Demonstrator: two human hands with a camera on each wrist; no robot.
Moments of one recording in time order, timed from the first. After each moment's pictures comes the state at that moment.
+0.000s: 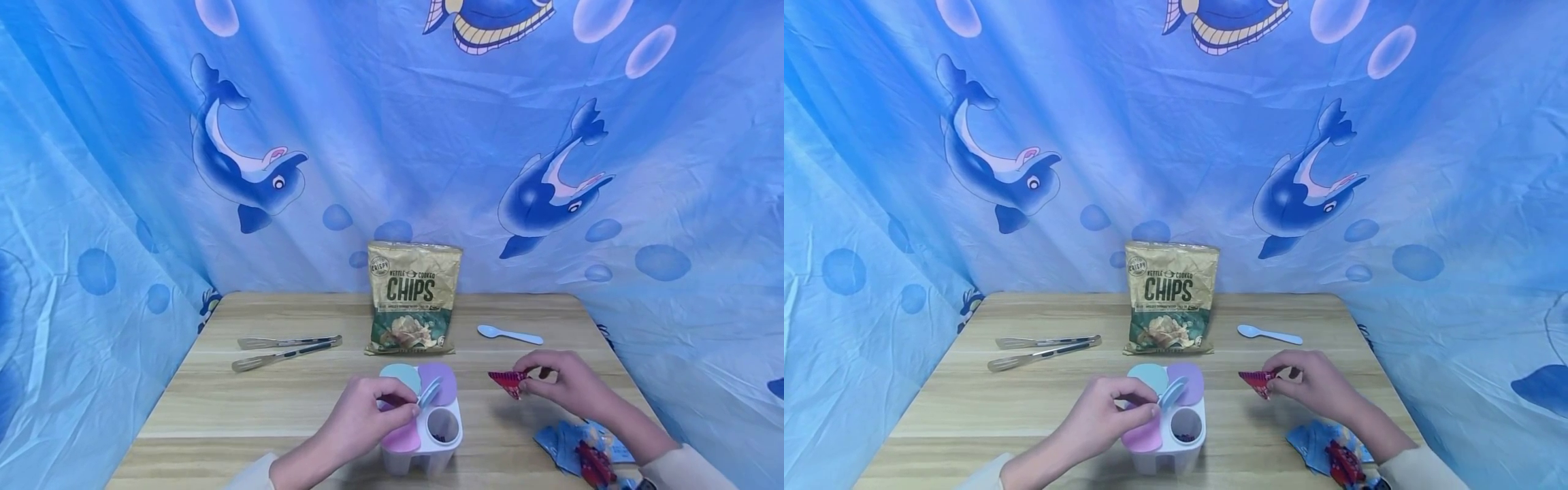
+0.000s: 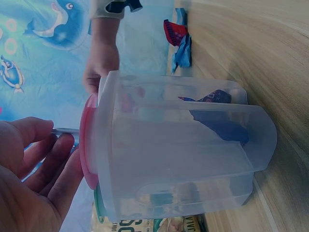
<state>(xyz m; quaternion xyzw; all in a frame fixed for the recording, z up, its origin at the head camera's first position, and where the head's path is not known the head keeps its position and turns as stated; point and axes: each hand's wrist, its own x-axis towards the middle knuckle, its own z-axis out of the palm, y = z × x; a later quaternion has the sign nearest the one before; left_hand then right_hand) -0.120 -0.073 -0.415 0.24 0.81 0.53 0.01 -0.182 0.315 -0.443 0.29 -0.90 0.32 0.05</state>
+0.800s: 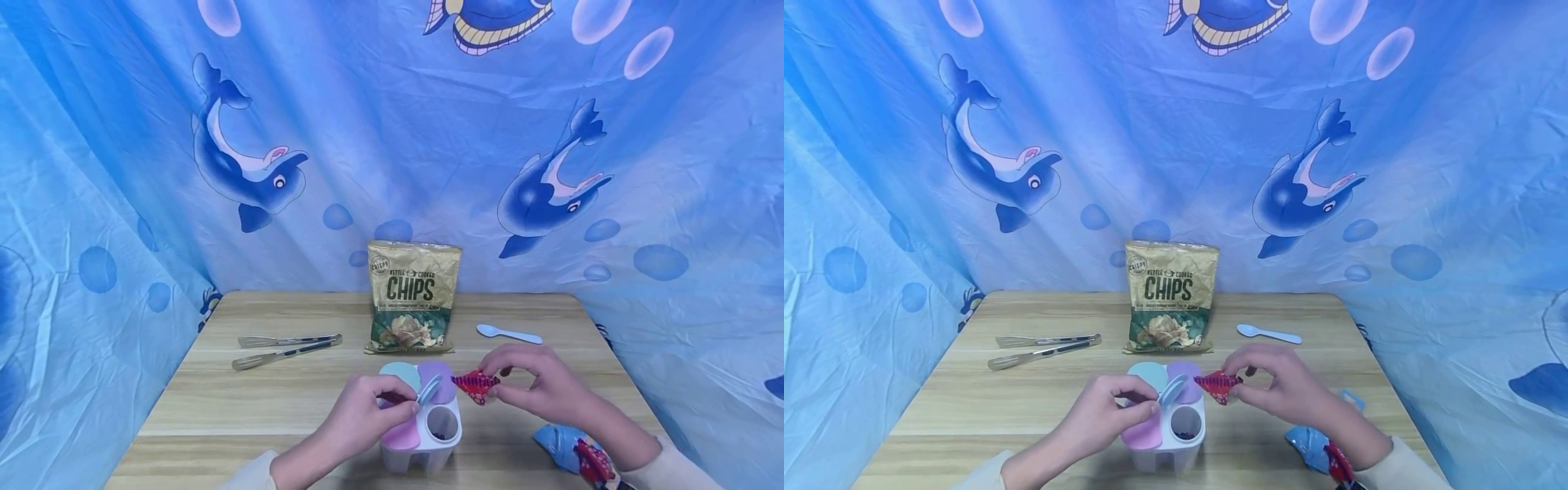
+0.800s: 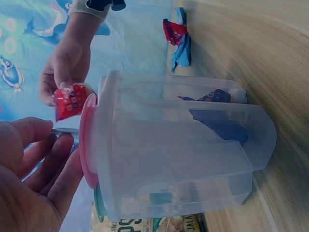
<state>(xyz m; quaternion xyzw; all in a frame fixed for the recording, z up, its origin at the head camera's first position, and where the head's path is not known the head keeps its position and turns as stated) -0.120 -0.074 -0.415 0.24 0.81 0.53 0.01 -0.158 0.249 -0.394 0.43 -0.81 0.39 0.09</state>
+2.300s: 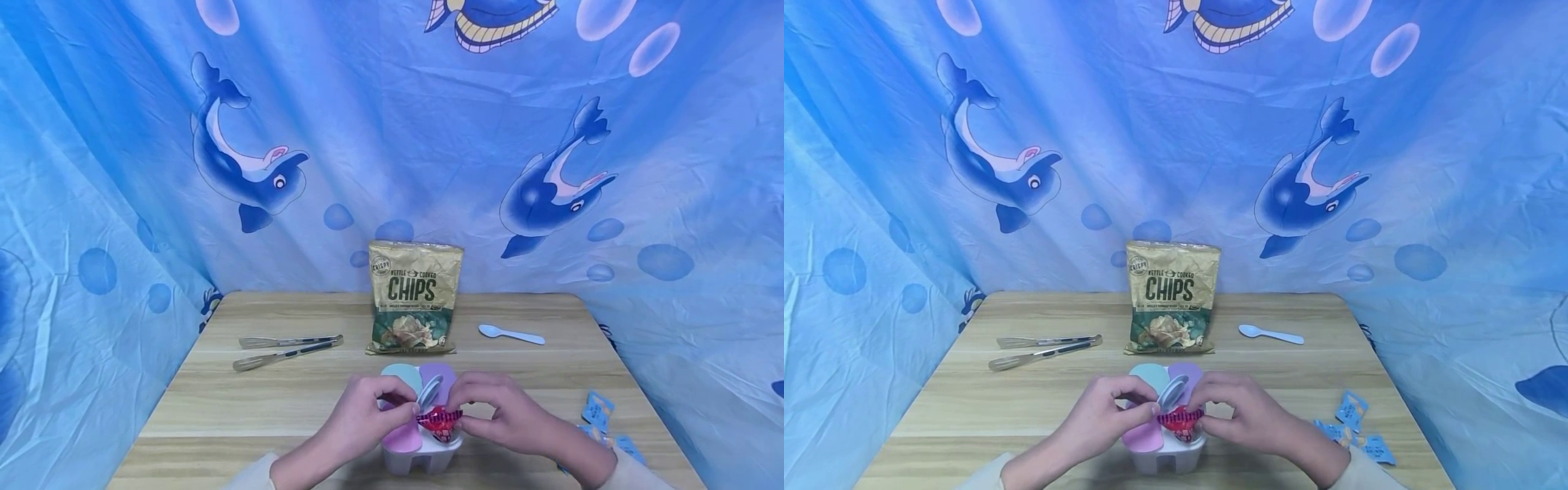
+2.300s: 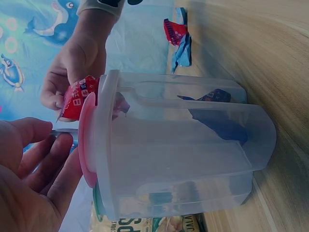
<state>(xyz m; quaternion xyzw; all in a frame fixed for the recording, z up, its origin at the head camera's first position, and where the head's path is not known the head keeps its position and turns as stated) -0.122 -0.074 -0.415 0.24 0.82 0.53 0.01 -0.150 0.200 -0.433 0.52 -0.74 0.42 0.08</state>
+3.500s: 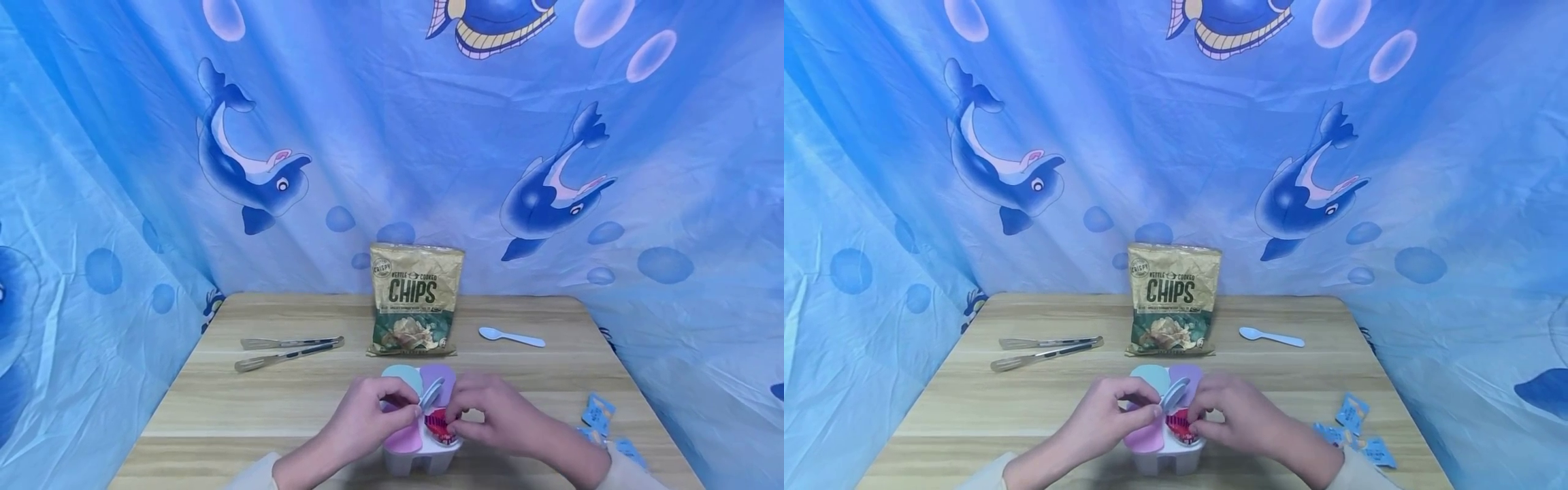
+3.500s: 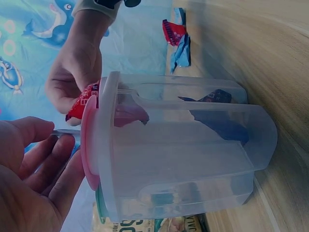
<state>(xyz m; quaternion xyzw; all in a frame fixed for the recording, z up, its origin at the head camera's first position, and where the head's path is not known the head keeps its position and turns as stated) -0.120 -0.072 -0.414 0.24 0.81 0.53 0.01 -0.145 0.193 -0.424 0.49 -0.81 0.30 0.09</state>
